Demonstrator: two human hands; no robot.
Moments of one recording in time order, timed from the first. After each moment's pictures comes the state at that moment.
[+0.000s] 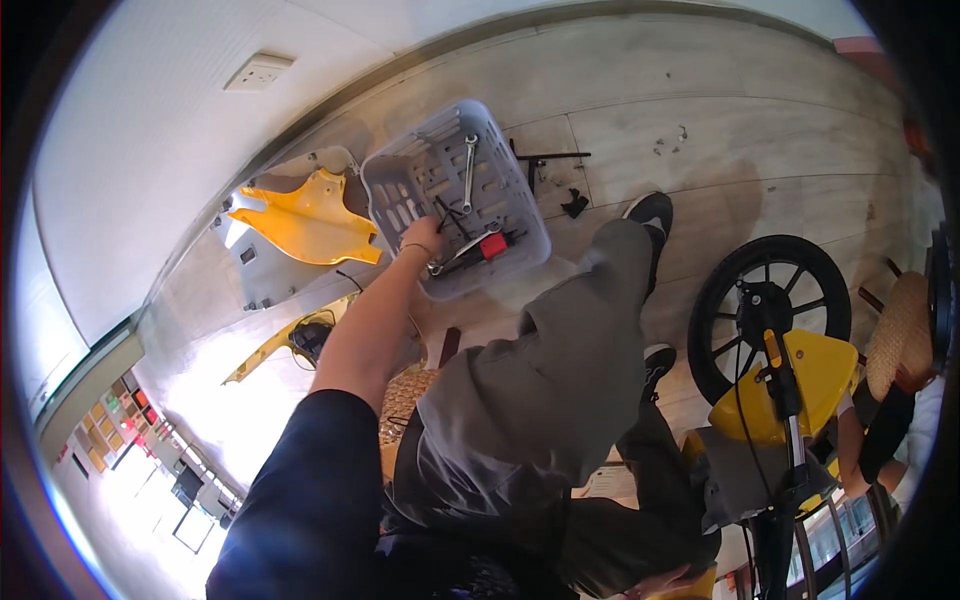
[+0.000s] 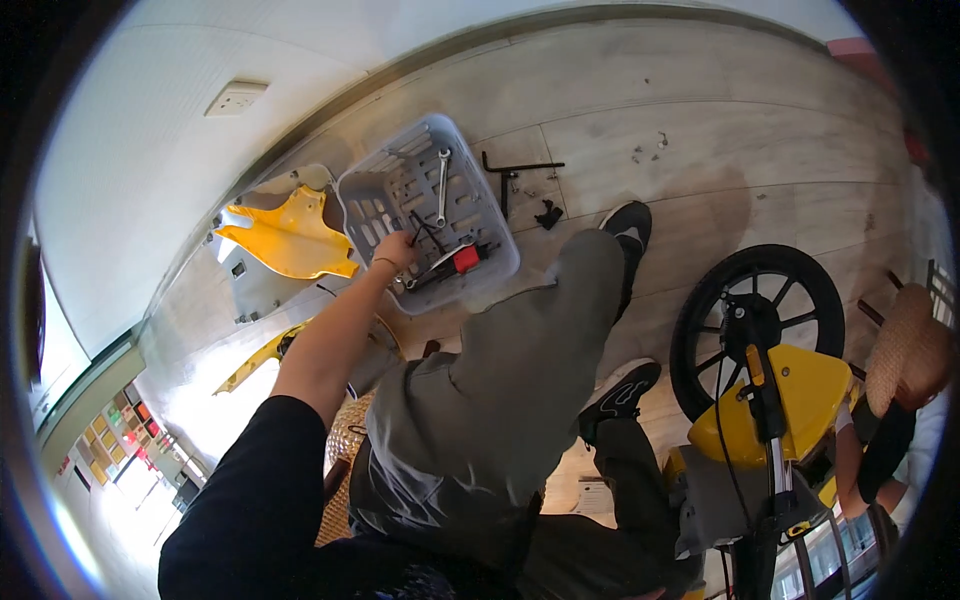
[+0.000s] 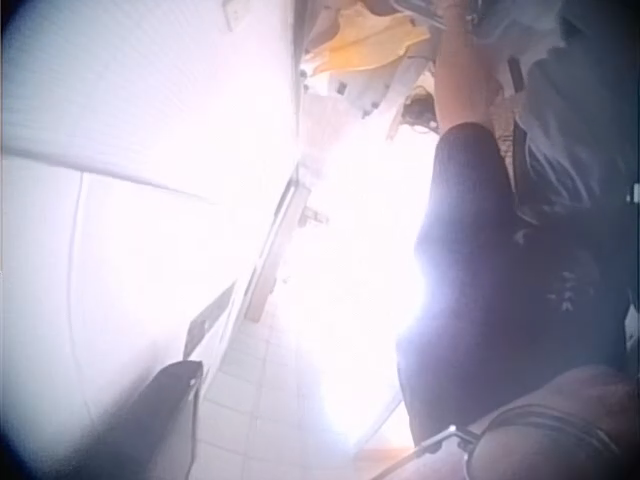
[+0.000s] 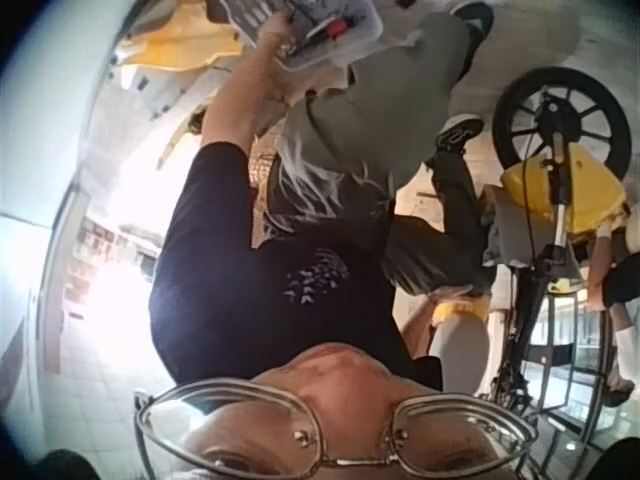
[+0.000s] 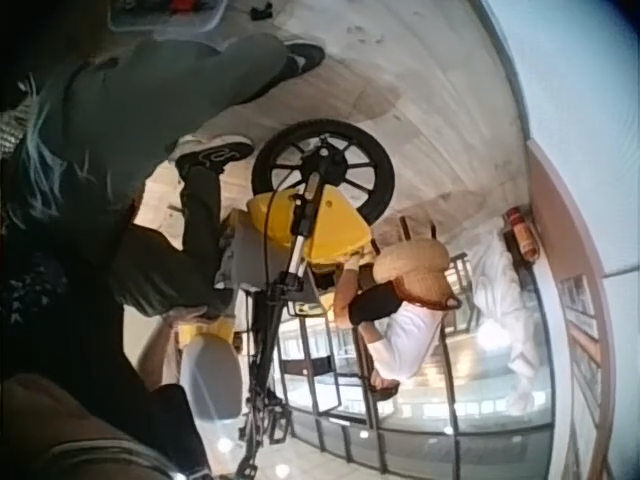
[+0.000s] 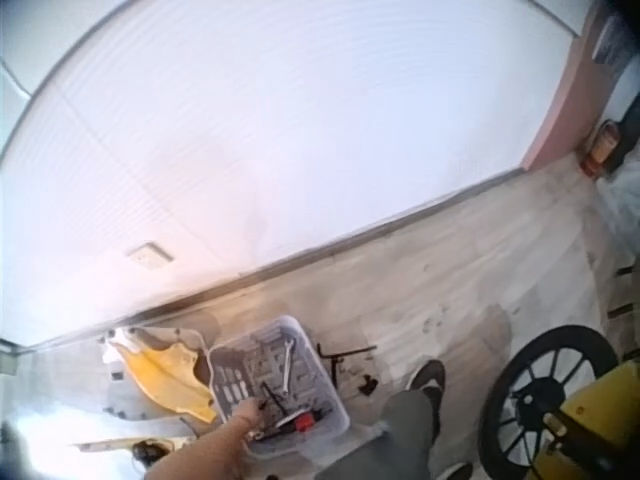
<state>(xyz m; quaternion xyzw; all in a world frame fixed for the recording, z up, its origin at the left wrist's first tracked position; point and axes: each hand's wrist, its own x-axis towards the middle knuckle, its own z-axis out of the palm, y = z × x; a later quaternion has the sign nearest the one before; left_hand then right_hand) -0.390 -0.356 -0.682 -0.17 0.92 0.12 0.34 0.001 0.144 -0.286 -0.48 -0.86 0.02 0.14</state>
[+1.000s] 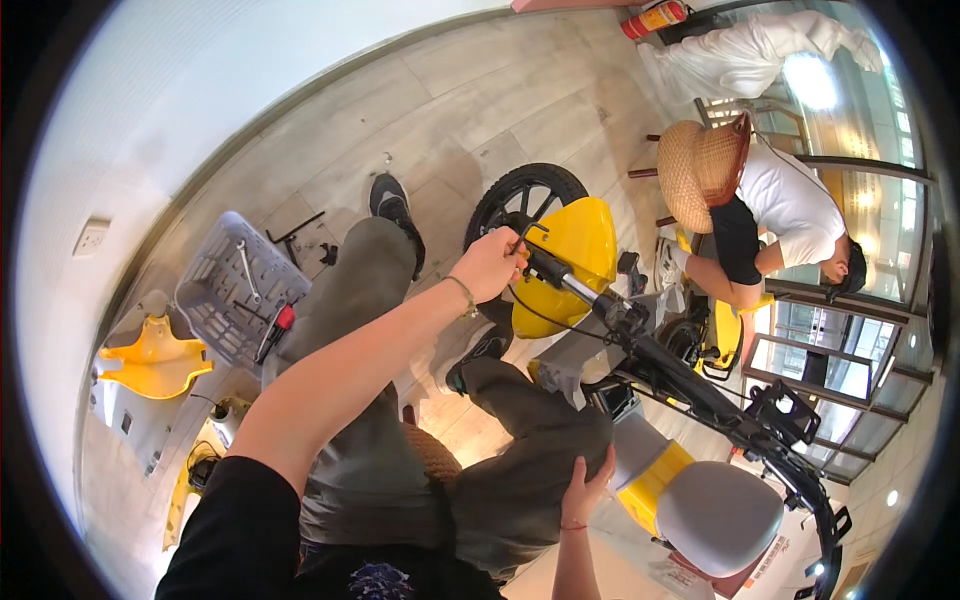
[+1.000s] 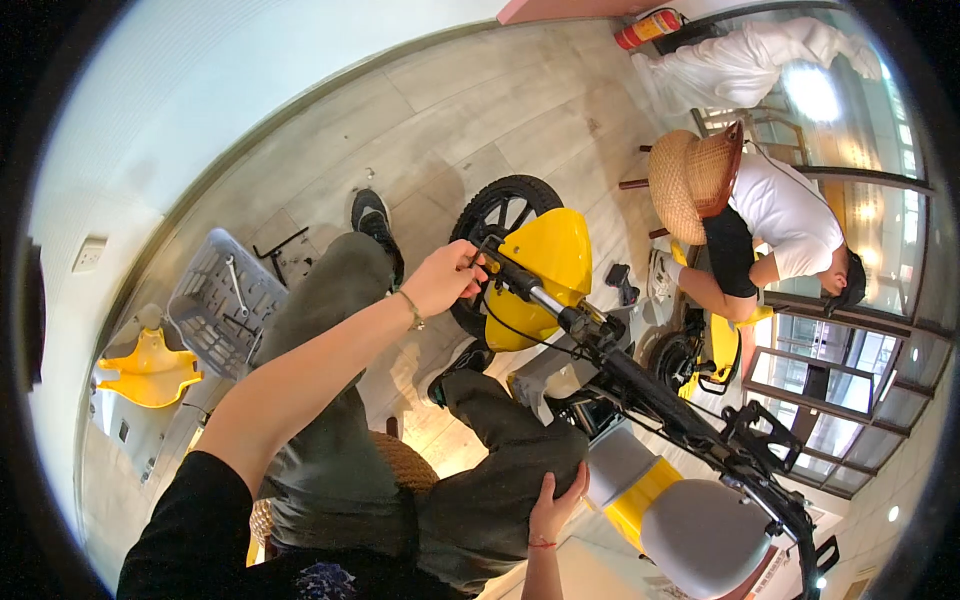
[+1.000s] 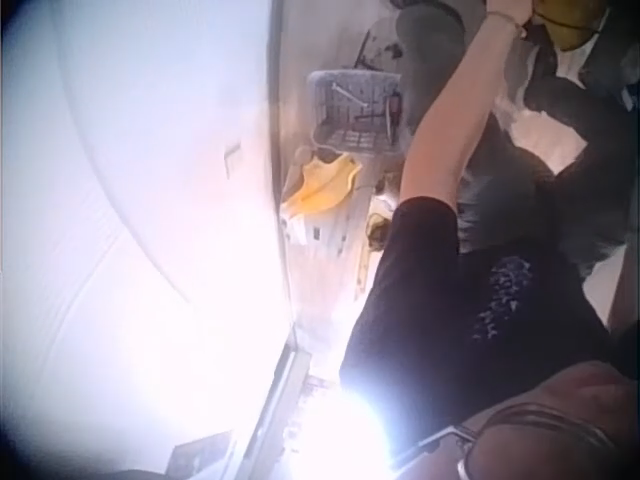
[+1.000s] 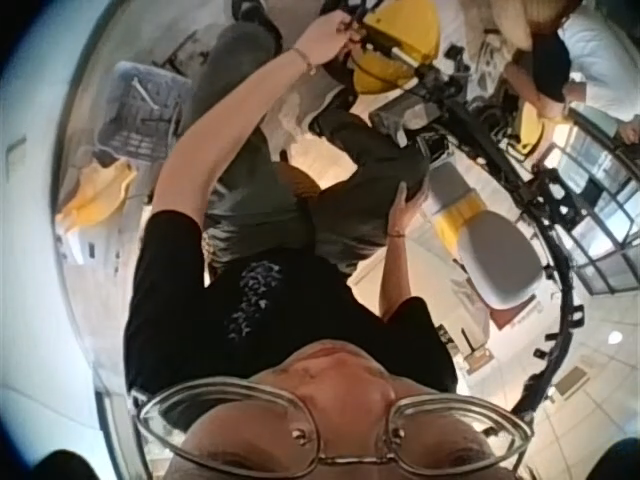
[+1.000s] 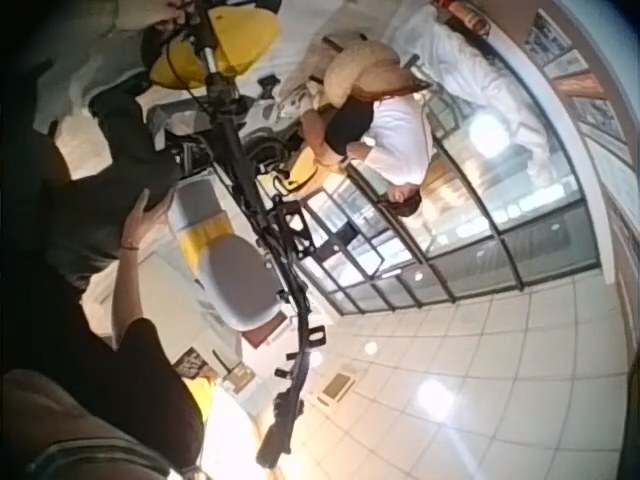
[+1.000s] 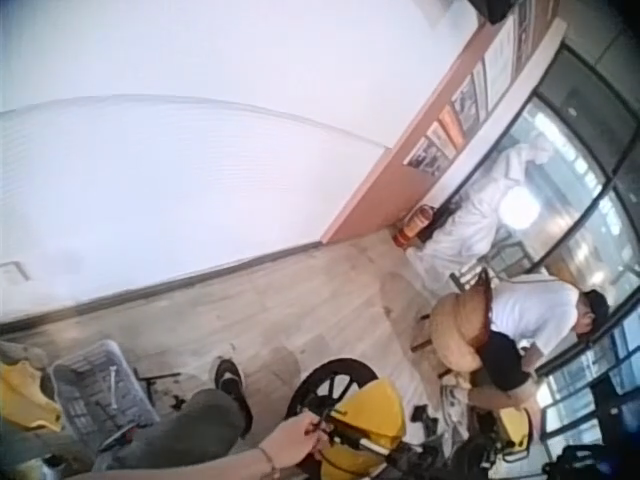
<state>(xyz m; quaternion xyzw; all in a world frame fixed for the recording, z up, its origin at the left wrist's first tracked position) -0.393 0.061 -0.375 0.13 0.51 0.68 0.51 -0.012 0.093 -0.271 -0.55 -0.81 0.17 0.09</state>
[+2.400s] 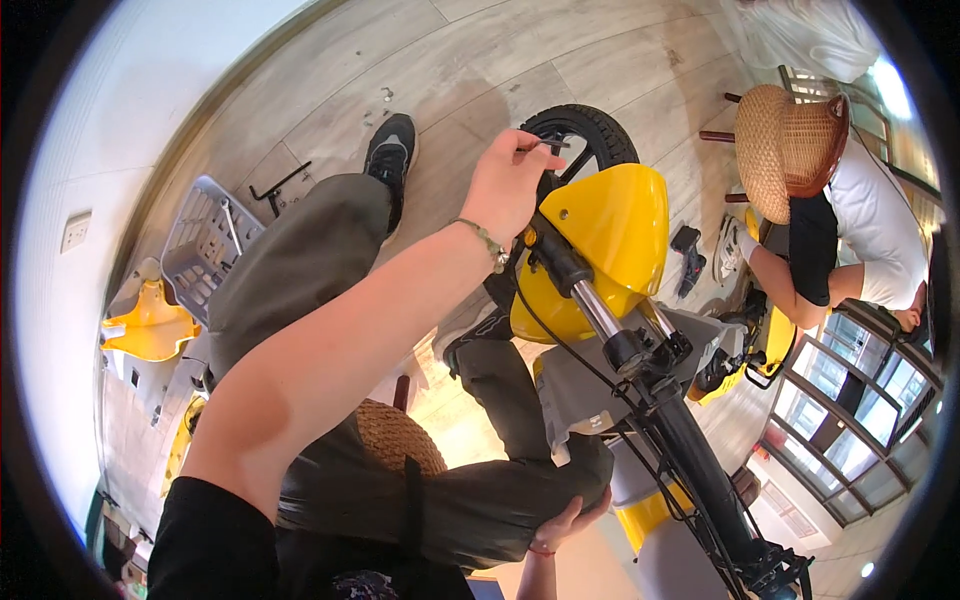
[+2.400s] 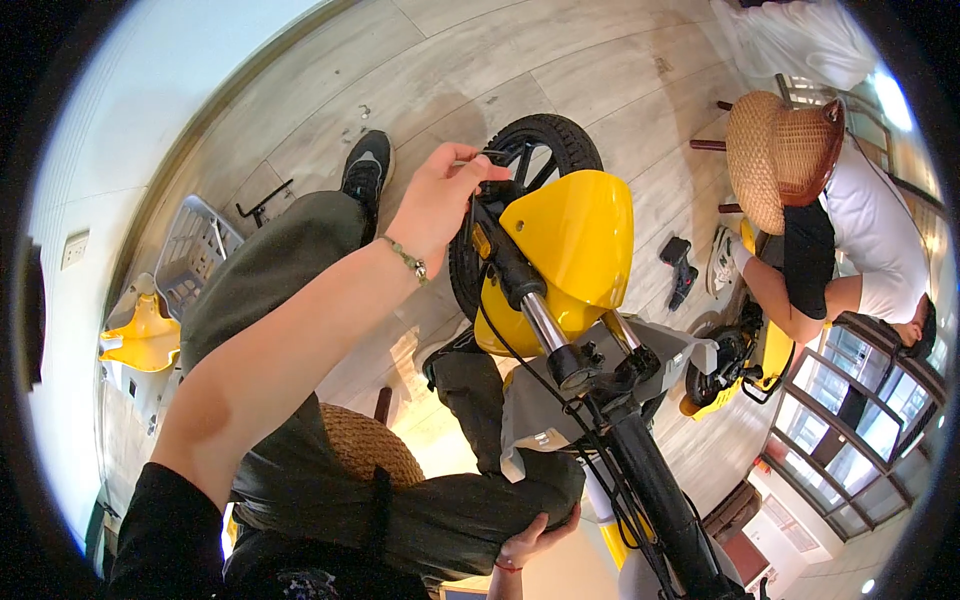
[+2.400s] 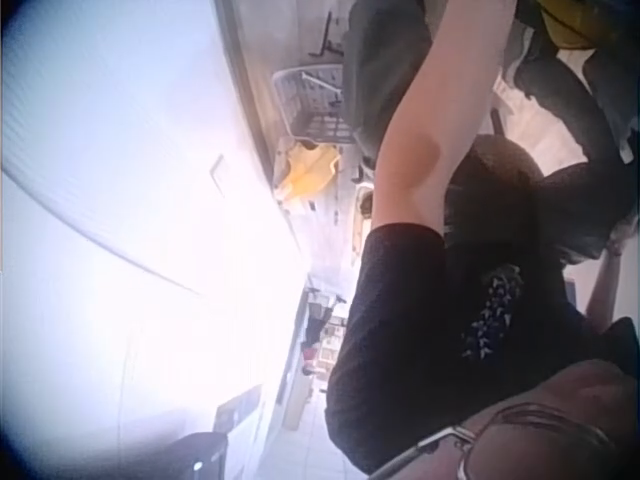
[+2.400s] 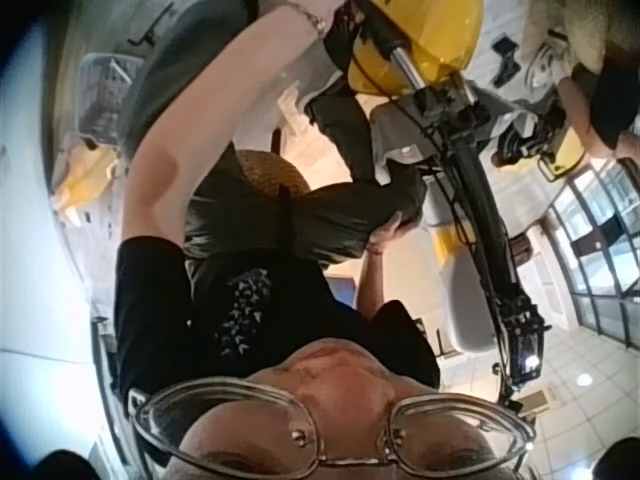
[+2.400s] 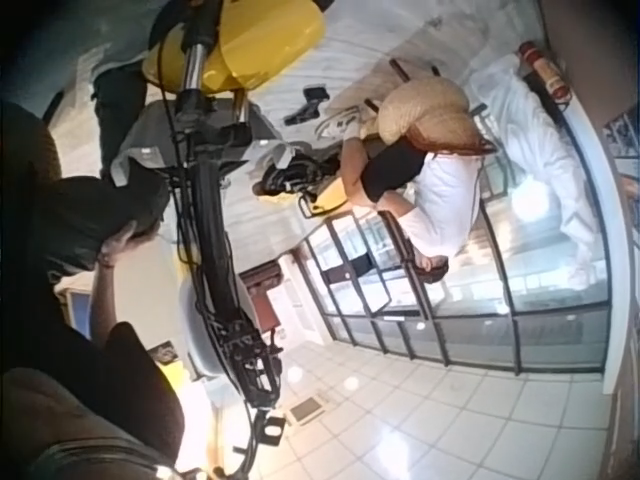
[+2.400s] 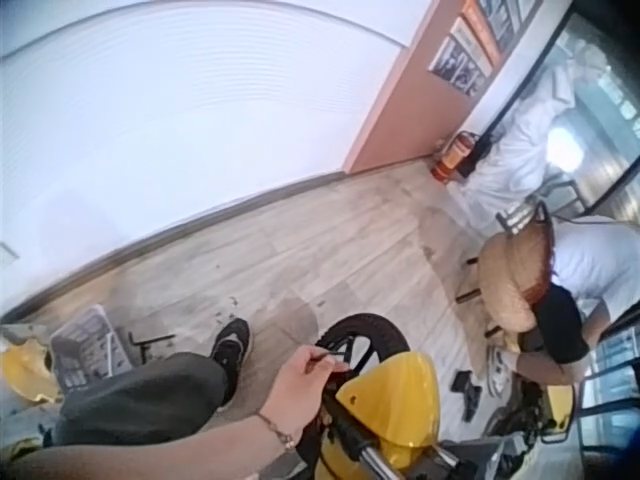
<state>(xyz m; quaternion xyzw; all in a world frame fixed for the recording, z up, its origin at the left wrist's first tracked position) -0.425 0.164 -0.397 -0.08 0.57 0.71 0.40 0.014 0.137 -0.312 -0.61 -0.75 0.20 0.15</state>
